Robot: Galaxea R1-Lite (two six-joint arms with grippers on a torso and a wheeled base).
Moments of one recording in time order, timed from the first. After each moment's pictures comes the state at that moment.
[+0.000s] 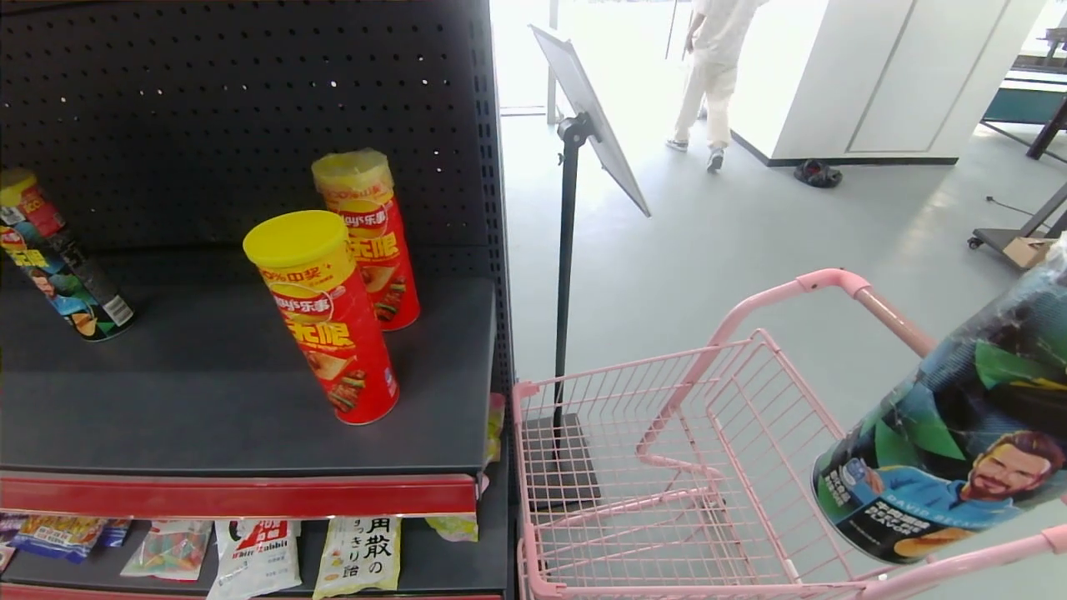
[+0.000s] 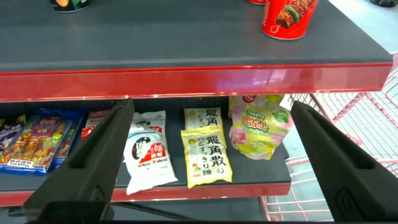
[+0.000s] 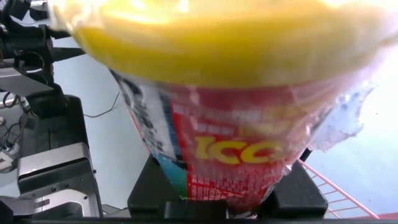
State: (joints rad) left arm 0.00 0.00 0.00 0.00 0.00 0.01; right arm 0.27 0.95 -0.69 -0.21 0.79 -0.23
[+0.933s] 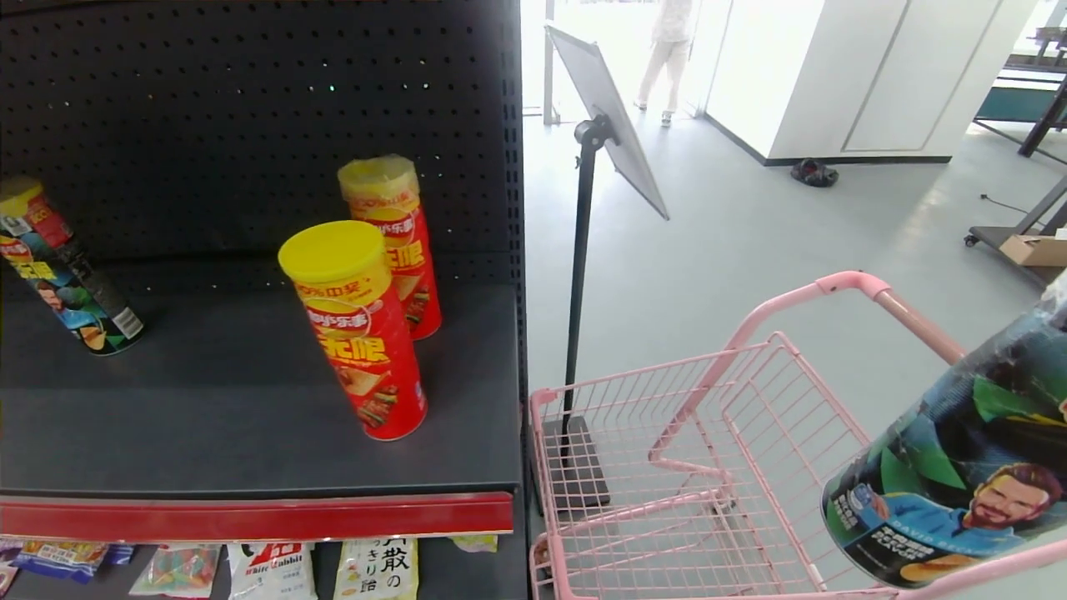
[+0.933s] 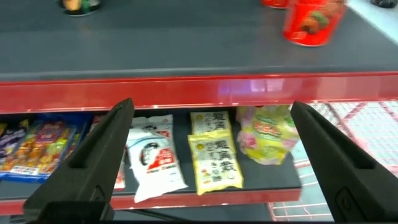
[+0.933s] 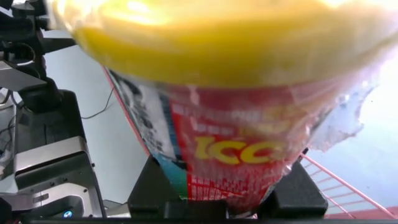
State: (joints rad) left arm 0.00 0.00 0.00 0.00 0.00 0.01; right arm 0.23 0.91 -0.63 -0.21 0.79 -0.23
